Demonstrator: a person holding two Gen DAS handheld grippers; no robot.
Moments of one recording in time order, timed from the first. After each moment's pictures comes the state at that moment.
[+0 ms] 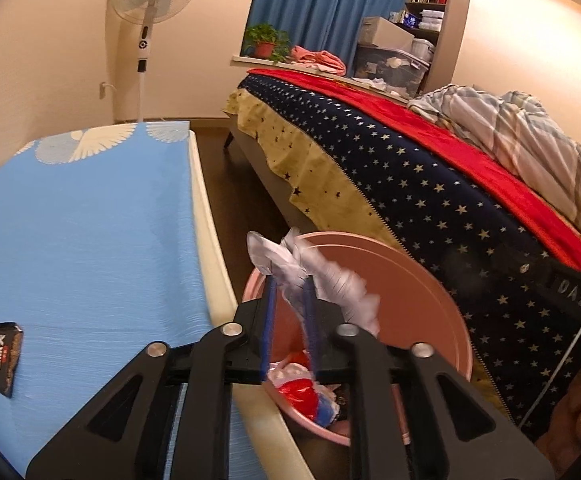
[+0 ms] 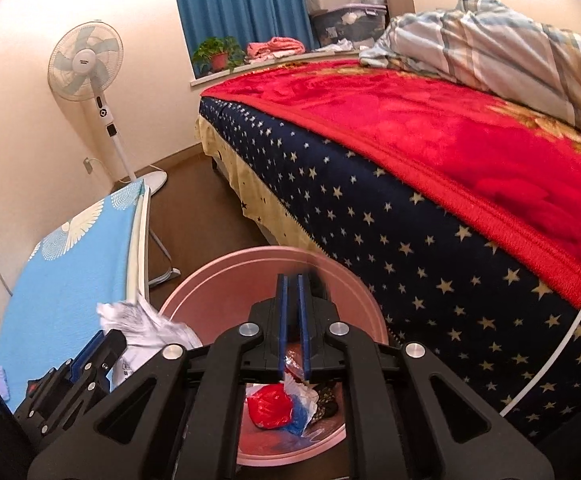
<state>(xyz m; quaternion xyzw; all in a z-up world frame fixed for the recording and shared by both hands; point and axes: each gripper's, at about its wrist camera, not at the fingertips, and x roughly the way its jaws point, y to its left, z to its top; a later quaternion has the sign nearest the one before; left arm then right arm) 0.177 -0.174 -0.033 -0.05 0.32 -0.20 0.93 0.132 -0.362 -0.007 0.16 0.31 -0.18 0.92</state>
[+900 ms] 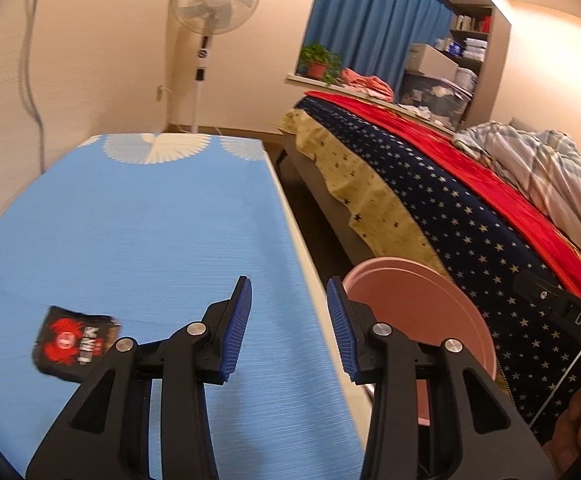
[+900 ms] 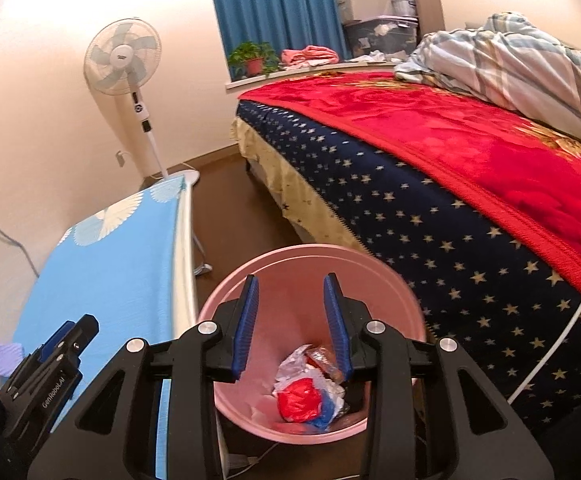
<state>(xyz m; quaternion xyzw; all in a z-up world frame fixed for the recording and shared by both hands) 0.160 -0.095 -0.008 -0.08 0.30 -0.11 0.95 0.120 -0.315 0.007 0.13 0.30 -0.12 0.94</state>
